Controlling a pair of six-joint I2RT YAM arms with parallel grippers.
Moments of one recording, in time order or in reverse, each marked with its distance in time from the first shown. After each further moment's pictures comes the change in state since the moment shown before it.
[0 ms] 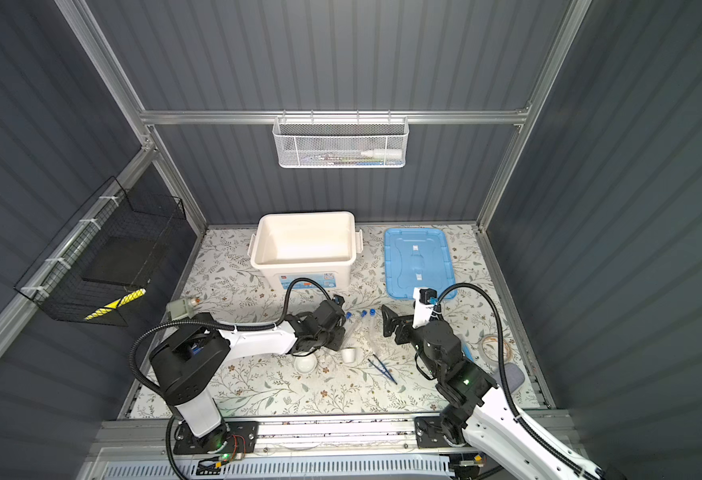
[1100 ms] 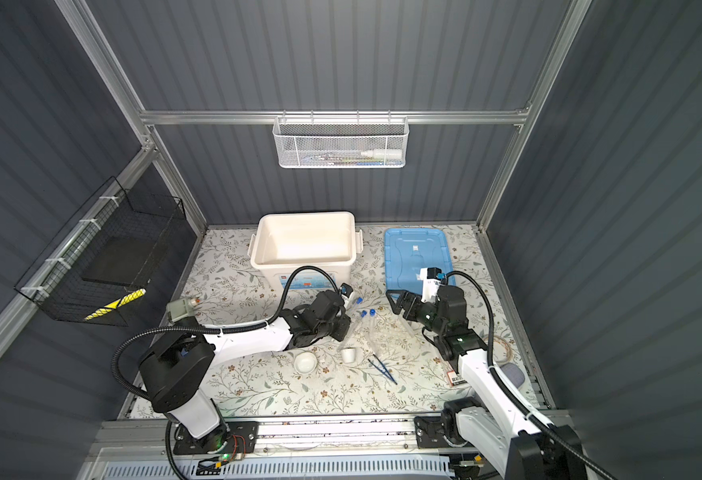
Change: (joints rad) left arm 0.000 -0.067 0.061 0.068 0.000 0.190; right arm -0.466 0.428 0.101 0.160 -0.737 0.209
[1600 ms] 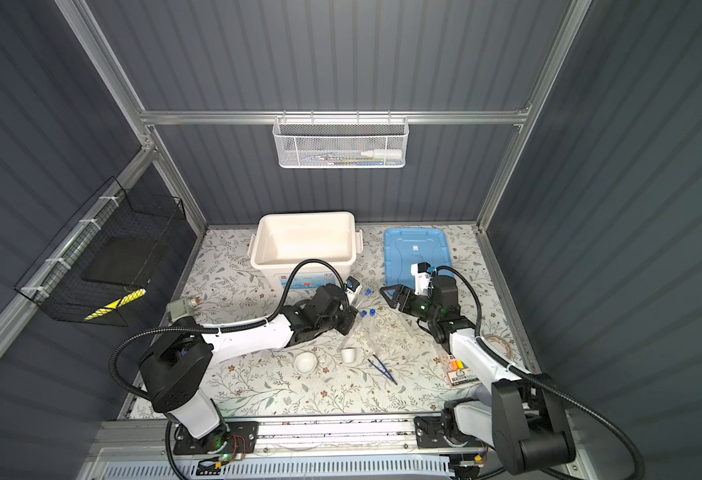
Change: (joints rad) left arm 0.000 0.003 0.055 0.064 0.042 0.075; right arm -0.023 0.248 0.049 0.127 -0.146 0.045
